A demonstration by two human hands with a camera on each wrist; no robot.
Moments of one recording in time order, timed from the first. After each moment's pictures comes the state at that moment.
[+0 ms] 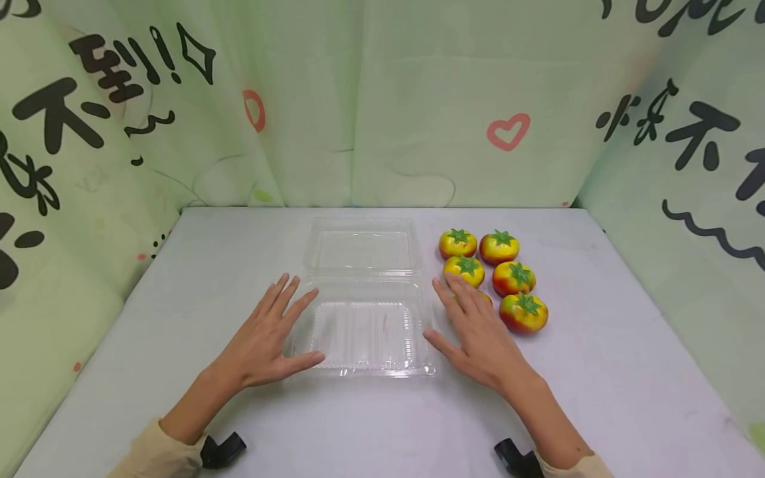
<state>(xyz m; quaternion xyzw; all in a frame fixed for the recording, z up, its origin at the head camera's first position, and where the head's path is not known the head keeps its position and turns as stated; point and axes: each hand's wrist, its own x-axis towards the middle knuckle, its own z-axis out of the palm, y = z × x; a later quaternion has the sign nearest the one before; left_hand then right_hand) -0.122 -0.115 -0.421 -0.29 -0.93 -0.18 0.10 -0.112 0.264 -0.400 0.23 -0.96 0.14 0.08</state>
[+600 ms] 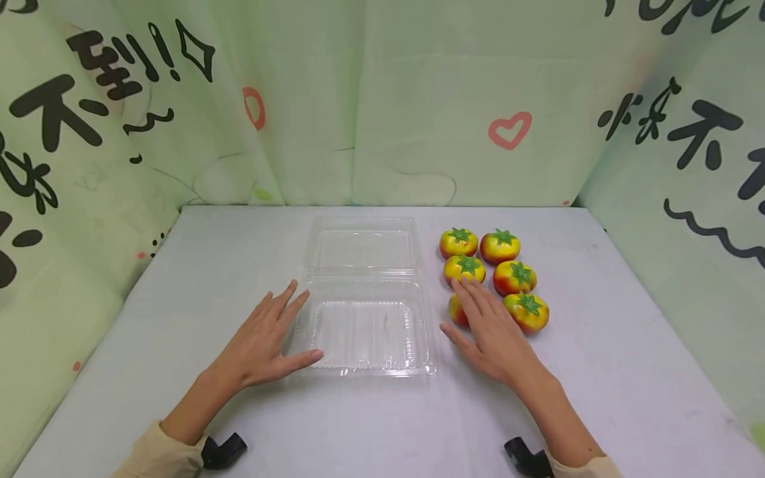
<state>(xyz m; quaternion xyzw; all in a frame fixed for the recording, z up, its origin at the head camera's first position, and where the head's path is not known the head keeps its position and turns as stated) -0.121 -0.119 -0.426 -0.26 -0.94 -0.19 0.06 -0.116 0.283 -0.406 0.21 -0.97 0.14 0.07</state>
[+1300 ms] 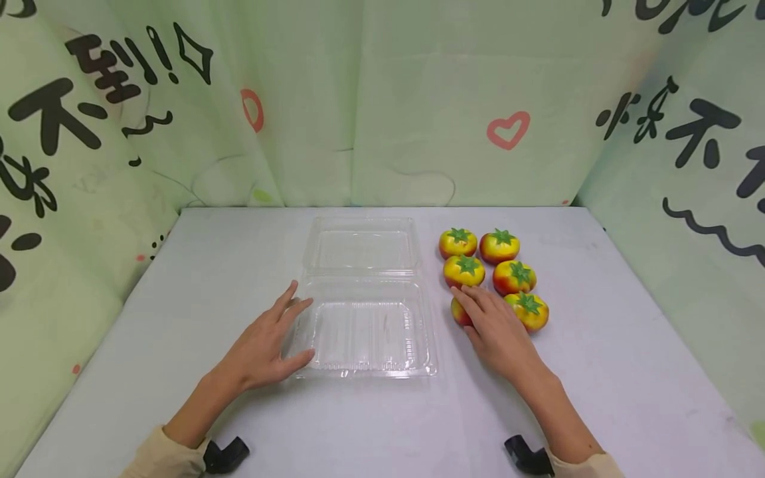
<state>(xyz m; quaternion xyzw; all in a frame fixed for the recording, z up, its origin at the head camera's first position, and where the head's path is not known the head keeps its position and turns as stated) -0.121 -0.119 -0.433 -0.27 -0.93 -0.26 0.07 -0.122 0.289 -0.409 0.22 -0.96 0.13 0.10</state>
